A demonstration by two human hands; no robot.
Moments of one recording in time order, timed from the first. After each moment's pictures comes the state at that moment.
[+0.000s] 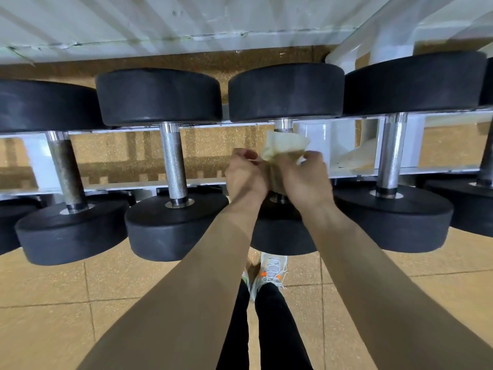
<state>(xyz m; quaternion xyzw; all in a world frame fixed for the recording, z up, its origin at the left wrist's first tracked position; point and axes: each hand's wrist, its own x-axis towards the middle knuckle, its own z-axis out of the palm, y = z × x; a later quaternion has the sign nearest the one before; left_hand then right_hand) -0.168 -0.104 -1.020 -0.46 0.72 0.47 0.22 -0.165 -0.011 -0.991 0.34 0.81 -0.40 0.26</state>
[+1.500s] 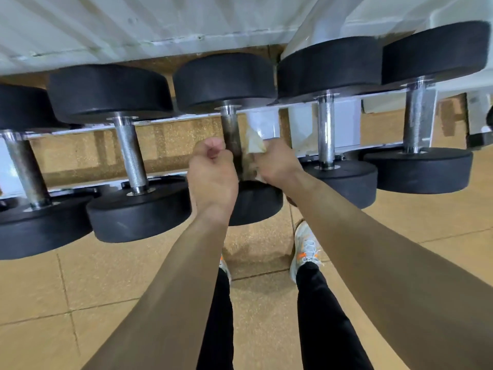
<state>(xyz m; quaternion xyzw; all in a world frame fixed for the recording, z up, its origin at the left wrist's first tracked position) -0.121 -0.063 -0.944 -0.39 0.72 0.57 0.06 -0.163 0.055 -0.971 0.17 0.84 -0.38 0.35</state>
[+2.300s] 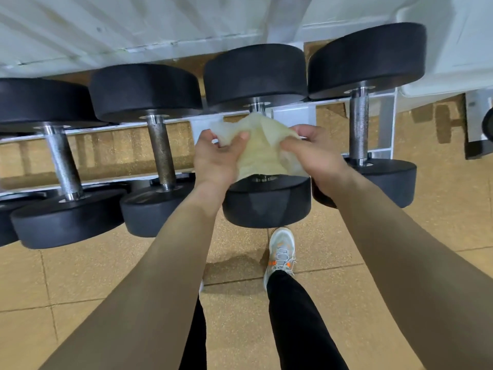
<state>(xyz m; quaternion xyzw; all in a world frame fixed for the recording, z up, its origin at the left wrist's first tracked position) -0.172 0.090 -0.961 -0.38 0.68 0.61 0.14 -0.192 0.258 -0.950 0.24 0.74 -0.56 0.30</state>
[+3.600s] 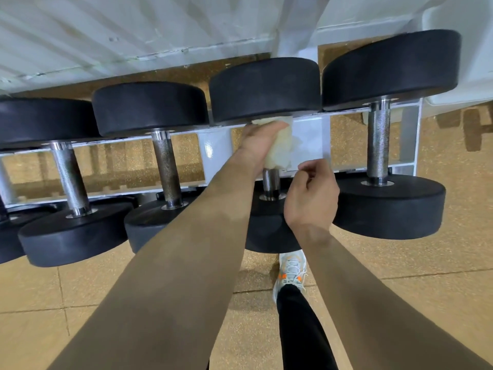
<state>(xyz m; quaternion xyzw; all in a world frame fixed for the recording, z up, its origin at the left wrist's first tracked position) -0.248 0.133 -1.021 -0.42 0.57 0.65 0.27 -0.150 0.221 -0.987 0.33 0.84 -0.42 0.07</state>
